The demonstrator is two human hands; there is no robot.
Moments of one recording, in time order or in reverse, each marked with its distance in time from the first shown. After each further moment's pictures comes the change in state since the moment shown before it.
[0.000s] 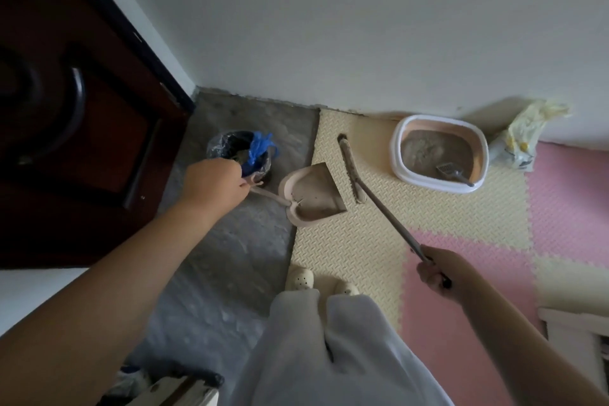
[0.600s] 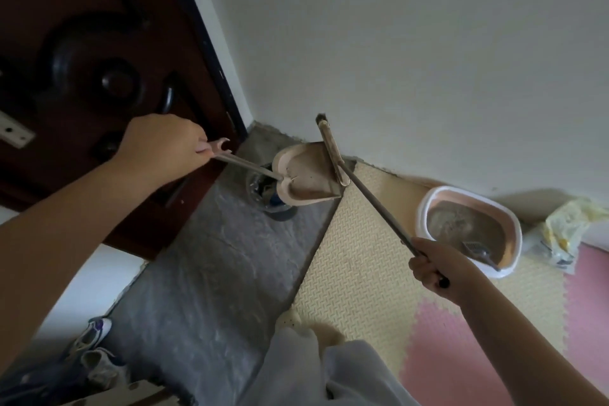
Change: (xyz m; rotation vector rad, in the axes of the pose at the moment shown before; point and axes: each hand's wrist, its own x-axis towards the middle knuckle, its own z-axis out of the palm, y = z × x) left_hand -0.091 -0.058 -0.124 0.093 0.329 -0.151; right_hand -0.078 -0.068 0.042 -0.347 -0.254 -0.203
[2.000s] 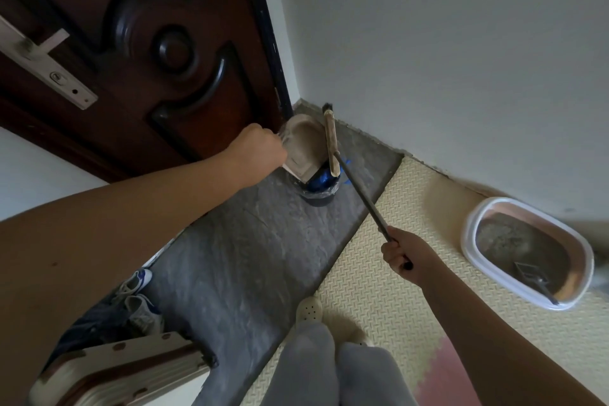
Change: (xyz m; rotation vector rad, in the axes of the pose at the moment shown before) left_hand 0.038 0.003 0.095 0.574 -0.372 0.347; right_hand 0.122 0.000 0.101 0.062 -0.186 0.153
